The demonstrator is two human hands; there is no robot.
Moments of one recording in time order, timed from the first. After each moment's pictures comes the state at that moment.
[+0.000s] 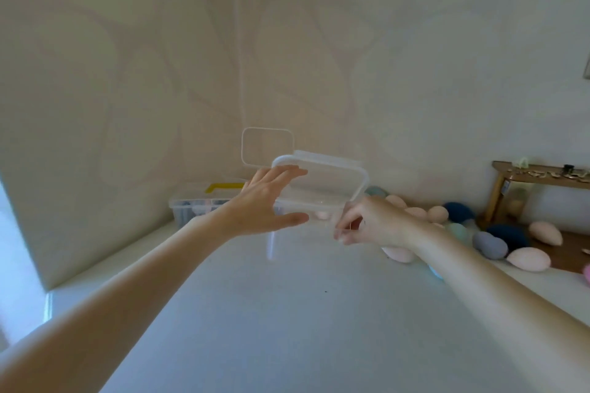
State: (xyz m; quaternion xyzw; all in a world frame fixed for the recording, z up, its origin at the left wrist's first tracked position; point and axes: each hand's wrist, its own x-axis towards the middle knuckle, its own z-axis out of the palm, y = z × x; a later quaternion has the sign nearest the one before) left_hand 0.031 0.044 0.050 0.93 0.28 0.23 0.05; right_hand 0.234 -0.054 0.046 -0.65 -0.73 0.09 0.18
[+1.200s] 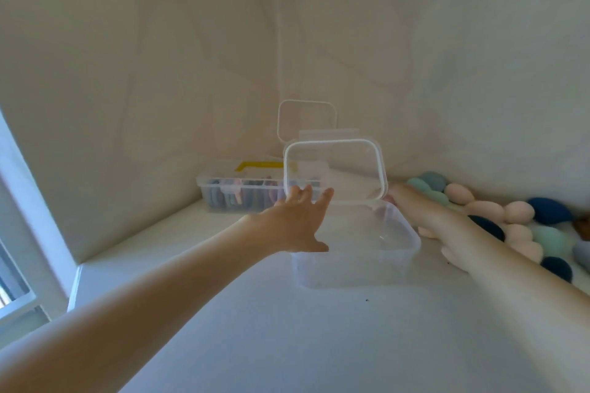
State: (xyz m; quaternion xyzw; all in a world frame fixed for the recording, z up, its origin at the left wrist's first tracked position) left_hand 0.051 0.049 0.018 0.91 0.42 -0.06 -0.03; right_hand 0.274 0.054 -0.004 -0.73 -0.64 0.14 0.20
